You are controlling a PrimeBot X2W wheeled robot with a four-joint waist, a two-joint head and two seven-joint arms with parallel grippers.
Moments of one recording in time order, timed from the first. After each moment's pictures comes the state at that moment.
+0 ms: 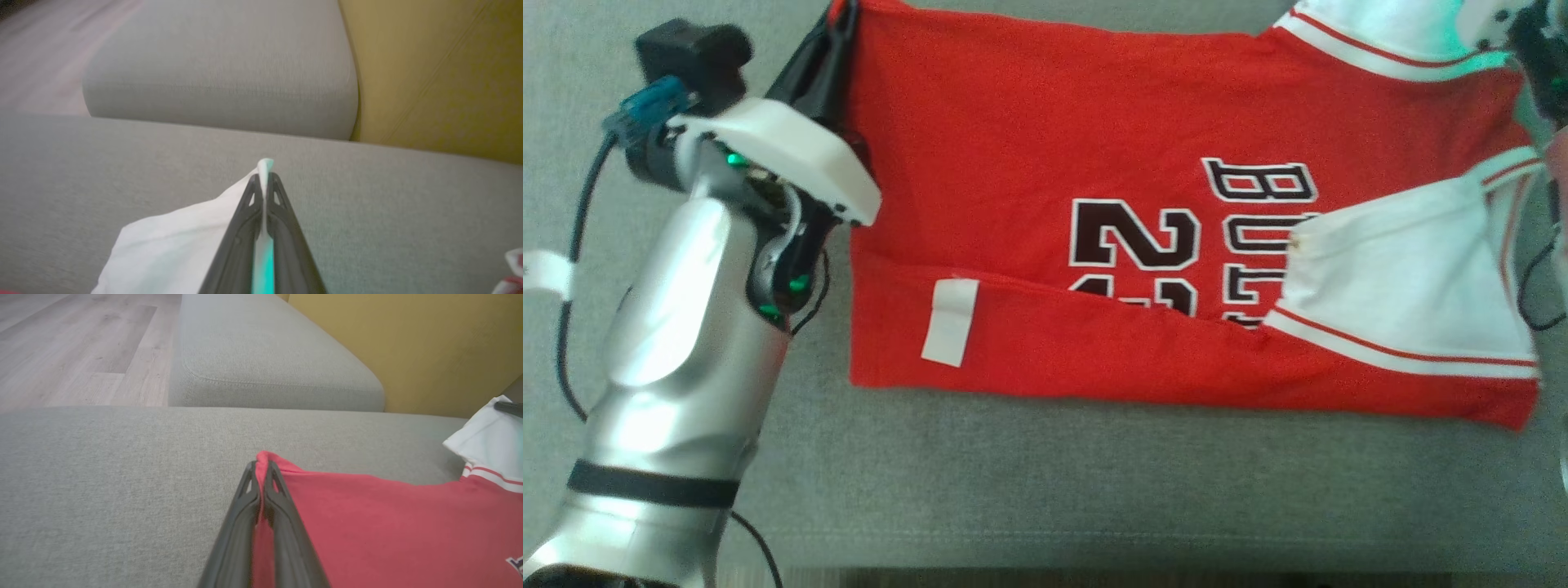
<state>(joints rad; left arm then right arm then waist) -0.75 0.19 -0.40 0.42 -0.49 -0.02 -0.02 -1.09 -0.29 0.13 0.79 0.23 0.12 0.33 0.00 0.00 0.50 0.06</state>
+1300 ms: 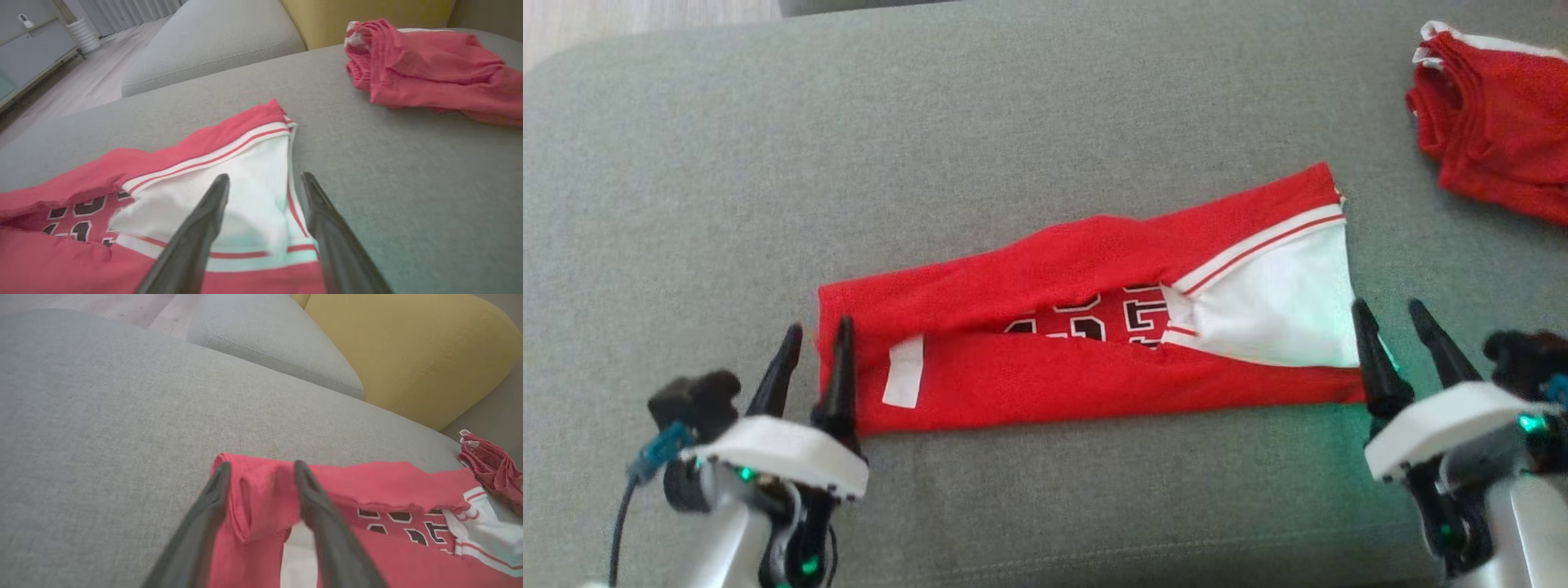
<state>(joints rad) -0.15 0.21 -0.33 0.26 -0.64 0.06 -0.20 -0.08 -0.13 -0.02 0.13 0.33 0.12 0.17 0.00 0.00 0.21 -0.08</state>
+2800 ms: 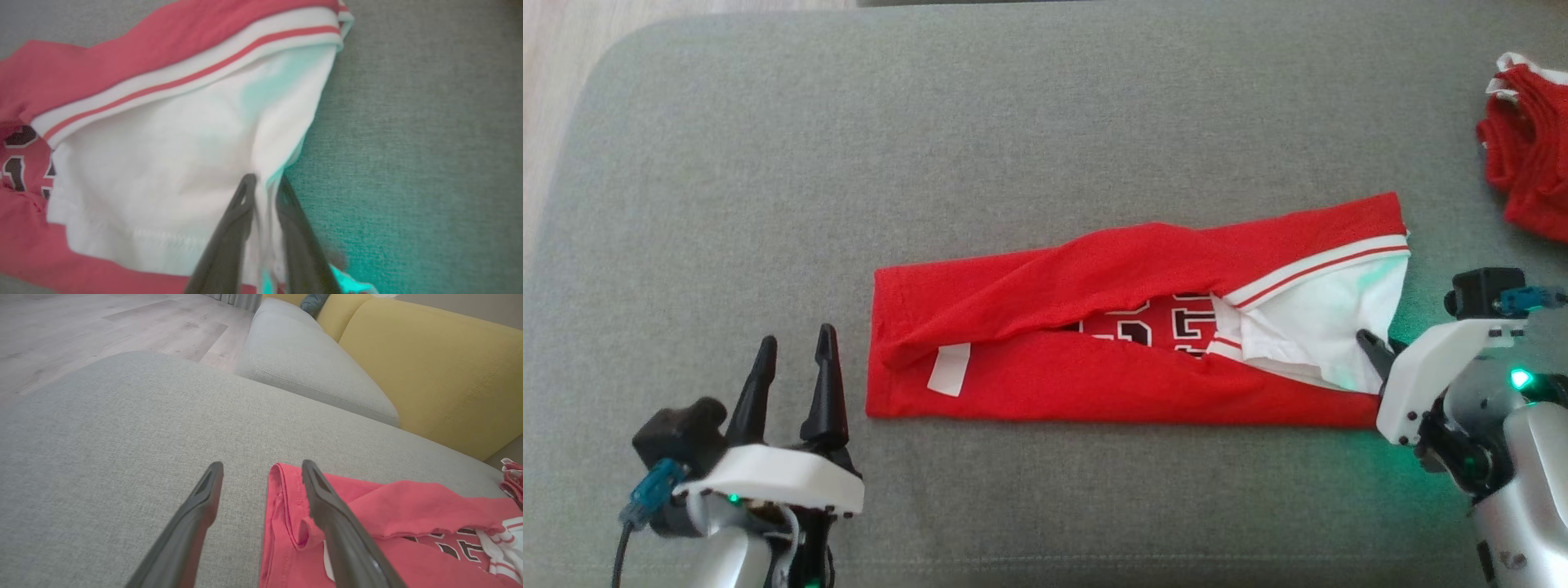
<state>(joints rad) -0.04 0.18 -0.28 0.14 -0.55 0.12 -0.25 -0.28 -0.26 0.06 0.39 0.41 0.12 0.59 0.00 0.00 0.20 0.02</state>
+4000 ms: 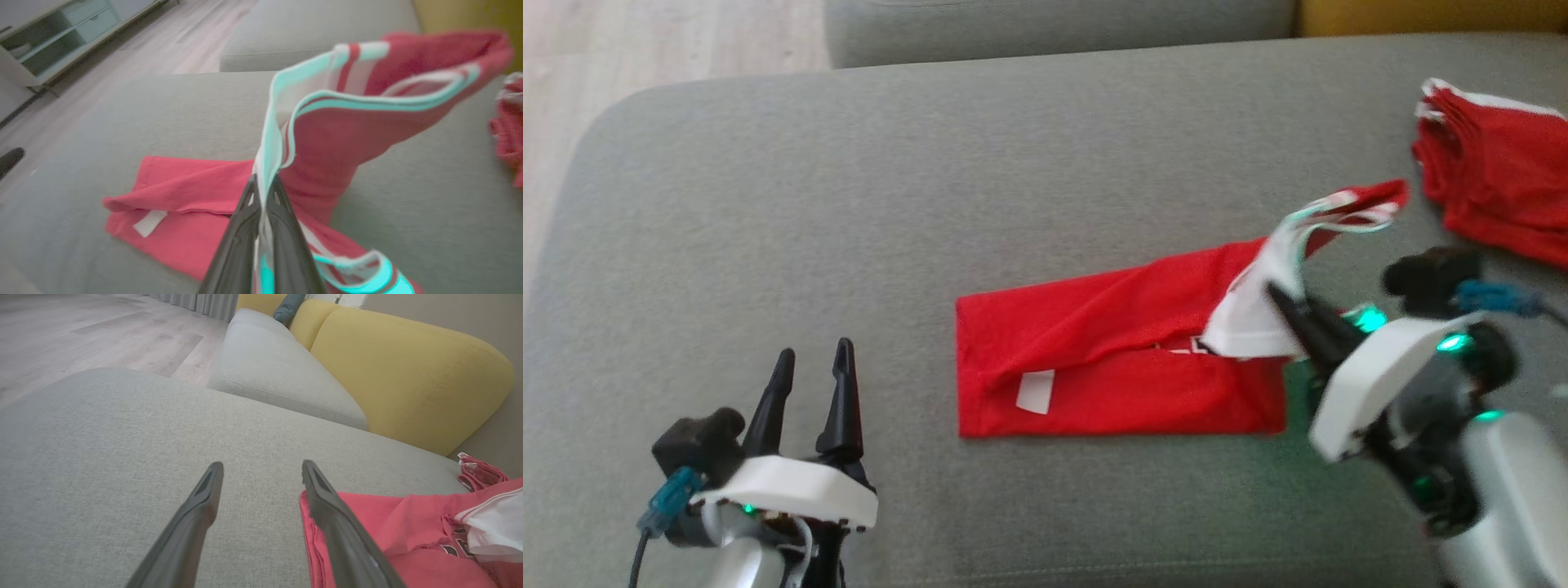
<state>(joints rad) -0.03 0.18 -0.31 0.14 -0.55 0.13 -0.25 -0.19 -0.29 0.22 -0.04 0.49 0.12 0.54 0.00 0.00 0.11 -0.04</state>
